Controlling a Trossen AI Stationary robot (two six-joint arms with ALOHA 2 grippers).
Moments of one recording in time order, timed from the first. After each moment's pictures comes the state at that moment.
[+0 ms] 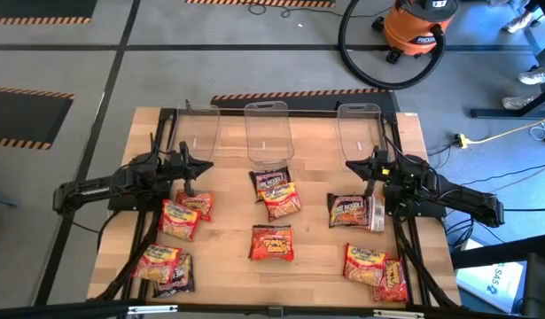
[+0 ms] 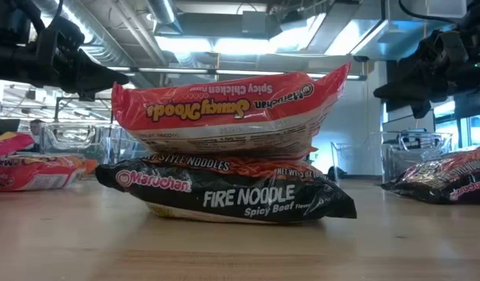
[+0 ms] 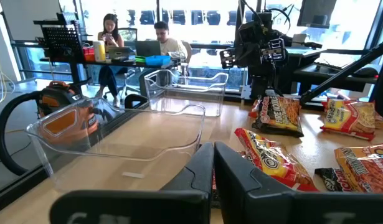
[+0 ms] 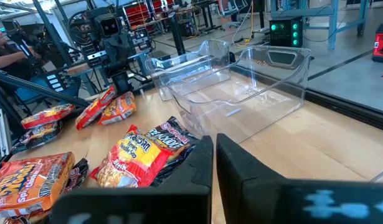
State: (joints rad) left arm 0.25 0.01 0.01 0.02 -0.02 -0.04; right arm -0.30 0.01 0.07 -0.16 -0.02 0.25
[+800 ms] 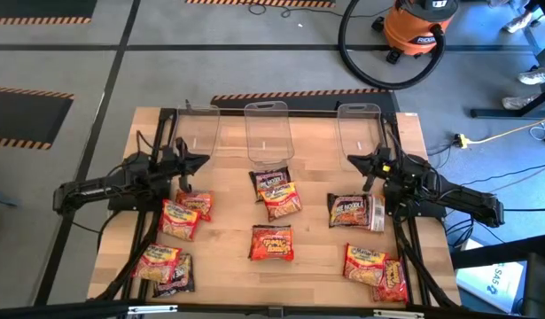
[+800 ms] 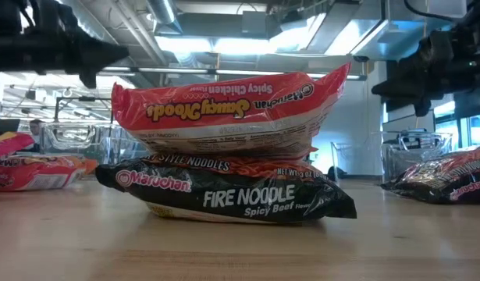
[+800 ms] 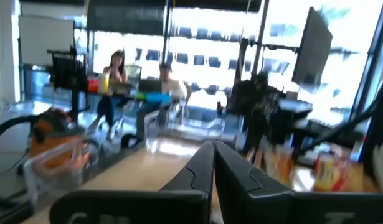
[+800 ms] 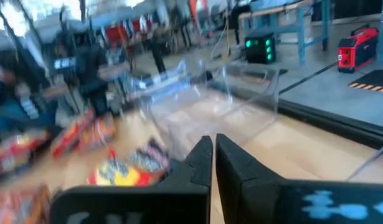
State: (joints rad) left arm 0.25 0.01 0.01 0.24 -0.04 -0.15; right arm -0.30 0.01 0.07 -0.09 0.10 0.29
